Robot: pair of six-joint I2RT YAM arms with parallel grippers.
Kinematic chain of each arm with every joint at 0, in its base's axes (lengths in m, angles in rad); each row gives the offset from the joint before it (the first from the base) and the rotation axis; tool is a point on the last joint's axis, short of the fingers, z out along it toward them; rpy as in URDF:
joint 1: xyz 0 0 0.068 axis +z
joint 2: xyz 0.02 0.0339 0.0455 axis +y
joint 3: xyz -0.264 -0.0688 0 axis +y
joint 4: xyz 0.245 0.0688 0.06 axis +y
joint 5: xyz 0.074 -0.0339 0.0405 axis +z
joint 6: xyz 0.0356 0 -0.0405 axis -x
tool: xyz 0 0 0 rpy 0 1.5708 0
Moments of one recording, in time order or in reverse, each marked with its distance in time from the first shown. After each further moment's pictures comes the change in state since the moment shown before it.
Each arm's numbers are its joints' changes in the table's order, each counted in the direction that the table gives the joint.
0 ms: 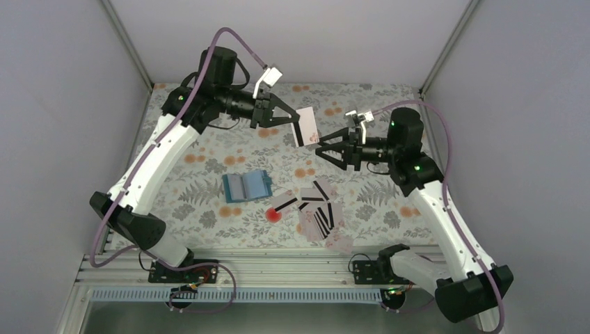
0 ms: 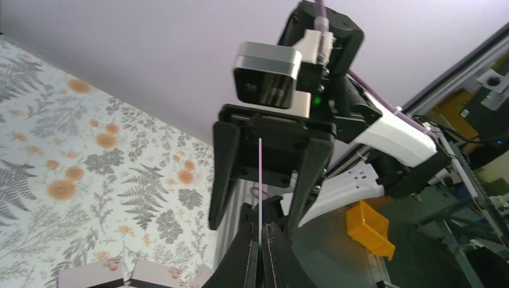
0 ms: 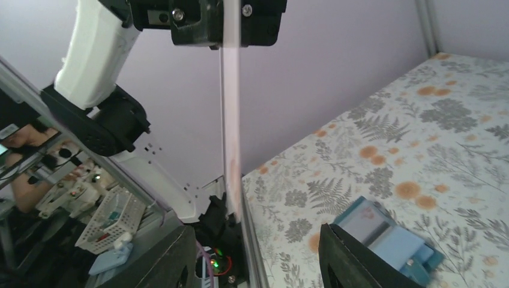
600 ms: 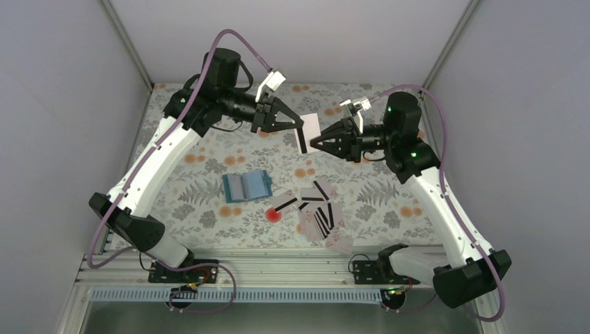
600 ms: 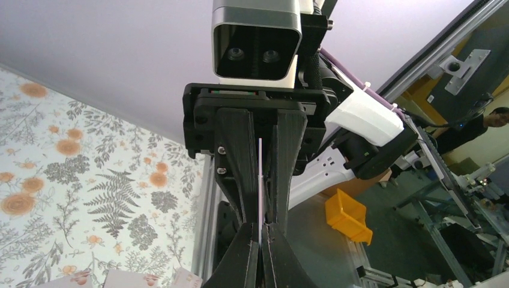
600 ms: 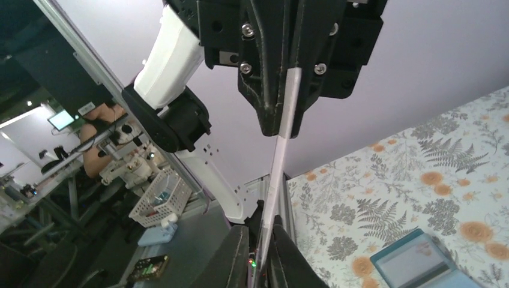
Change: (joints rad) left arm -0.043 -0.020 0.009 -0.022 -0.073 0.005; right arm 0.049 0.118 -0.157 -0.053 0.180 -0.040
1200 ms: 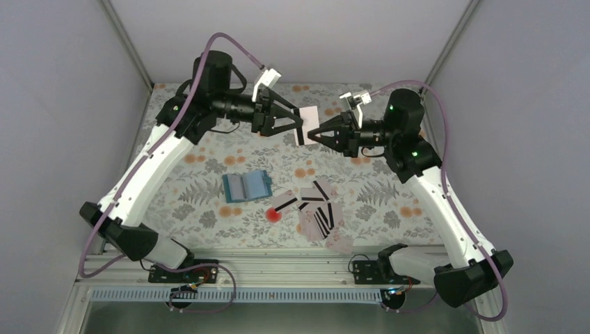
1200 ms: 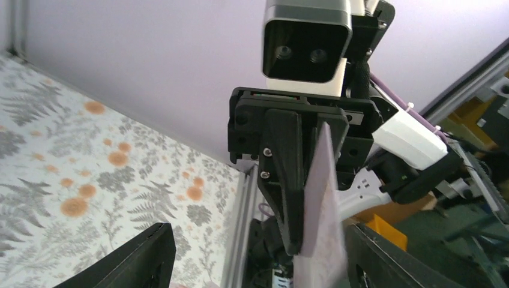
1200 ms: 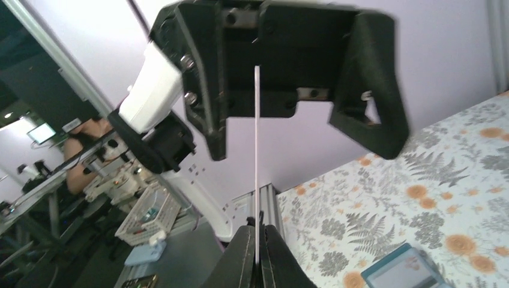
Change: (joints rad) left arm -0.005 -0.054 0.057 -0.081 0.143 0.055; right arm 0.032 0.003 -0.039 -0.027 -0.064 -0.055
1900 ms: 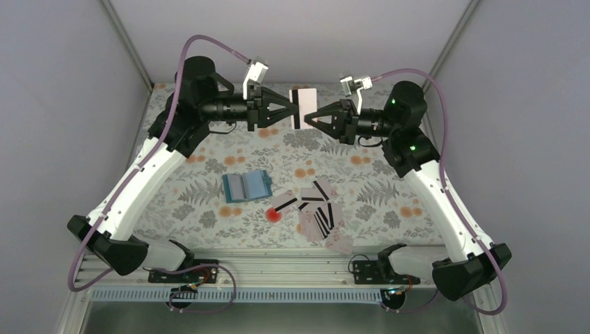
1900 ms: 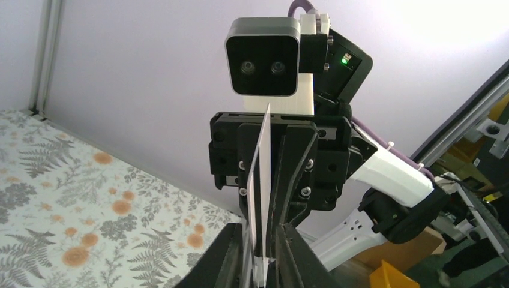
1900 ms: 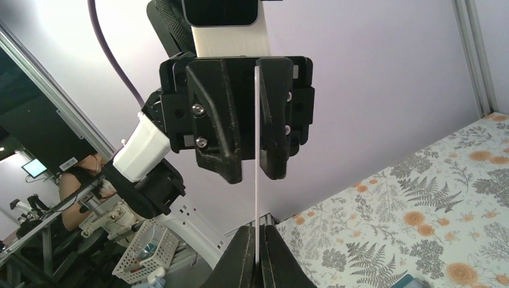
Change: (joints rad) left arm 0.002 -0.134 0.163 -0.323 0.076 0.203; right arm 0.021 0.048 -0.080 -0.131 -0.109 -0.188
